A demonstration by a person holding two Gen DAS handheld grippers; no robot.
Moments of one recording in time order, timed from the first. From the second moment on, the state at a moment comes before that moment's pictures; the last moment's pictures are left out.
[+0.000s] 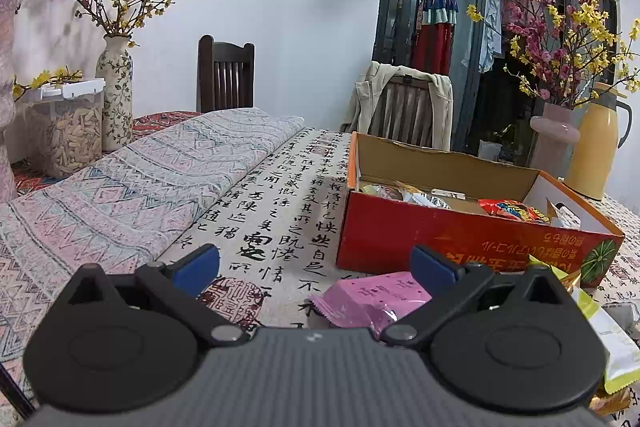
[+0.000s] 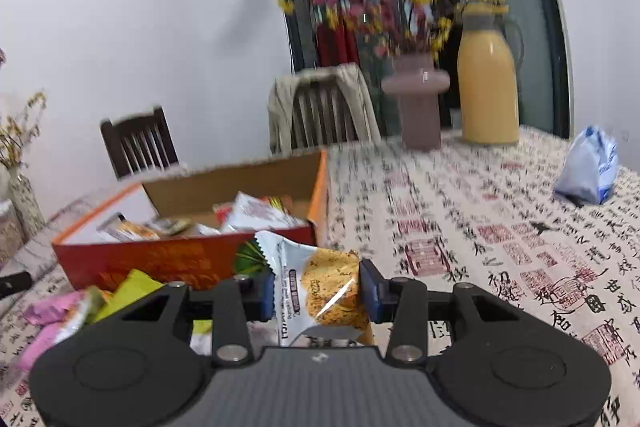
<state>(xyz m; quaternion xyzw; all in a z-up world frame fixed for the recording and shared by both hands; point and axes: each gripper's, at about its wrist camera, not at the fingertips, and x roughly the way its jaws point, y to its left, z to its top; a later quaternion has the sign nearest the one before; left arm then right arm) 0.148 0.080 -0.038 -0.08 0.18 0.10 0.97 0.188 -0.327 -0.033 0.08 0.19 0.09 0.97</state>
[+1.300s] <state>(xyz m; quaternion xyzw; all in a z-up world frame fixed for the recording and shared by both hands) 0.158 0.023 -0.040 -0.02 0.34 0.06 0.94 0.170 -0.319 -0.052 0.10 0.14 0.10 0.98</state>
